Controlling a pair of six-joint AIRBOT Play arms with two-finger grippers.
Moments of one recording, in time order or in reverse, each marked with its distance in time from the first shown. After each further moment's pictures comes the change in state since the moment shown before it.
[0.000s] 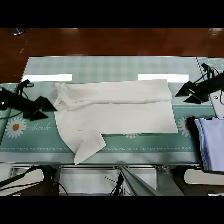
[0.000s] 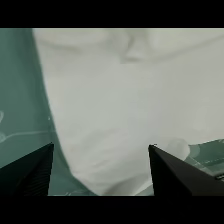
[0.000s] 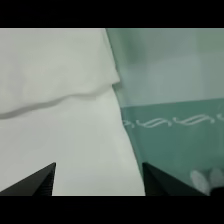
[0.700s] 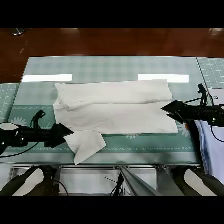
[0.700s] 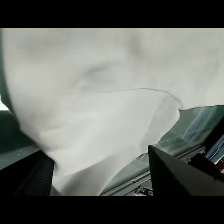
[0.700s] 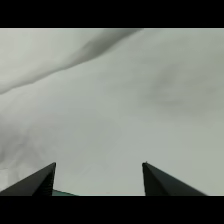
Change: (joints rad) left arm -0.006 0.232 -0.575 -0.289 0.175 0.153; right arm -0.006 0.405 -0.565 0.424 -0.184 -0.207
